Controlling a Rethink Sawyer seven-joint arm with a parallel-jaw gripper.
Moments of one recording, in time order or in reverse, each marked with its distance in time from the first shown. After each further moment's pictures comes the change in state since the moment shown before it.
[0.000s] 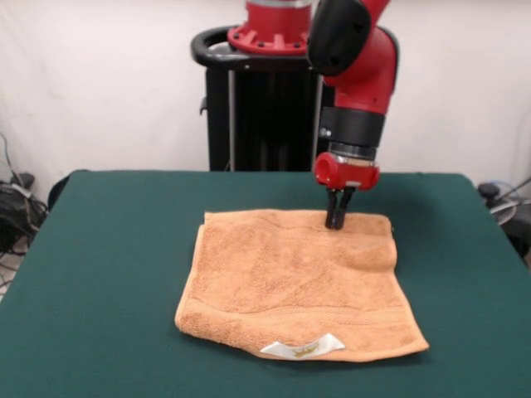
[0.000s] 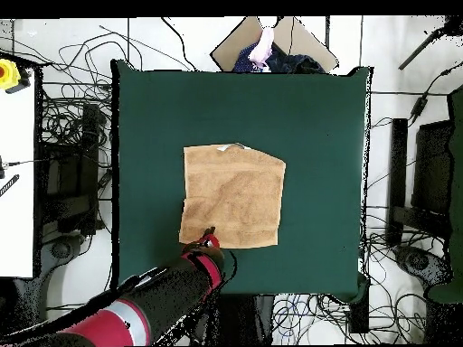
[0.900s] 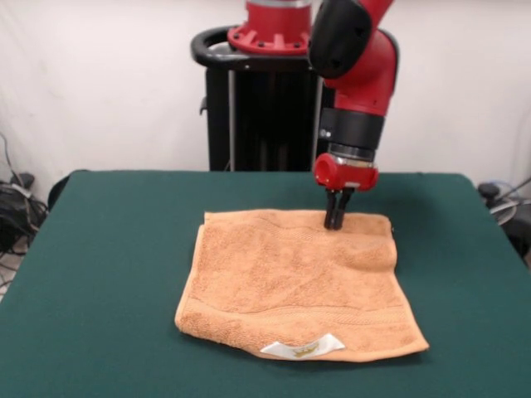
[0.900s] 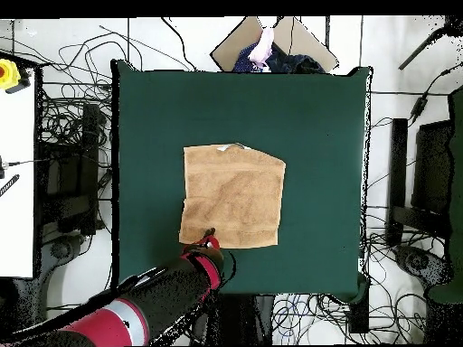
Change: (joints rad) arm 0.005 0.014 -0.002 0.000 0.006 0.000 0.000
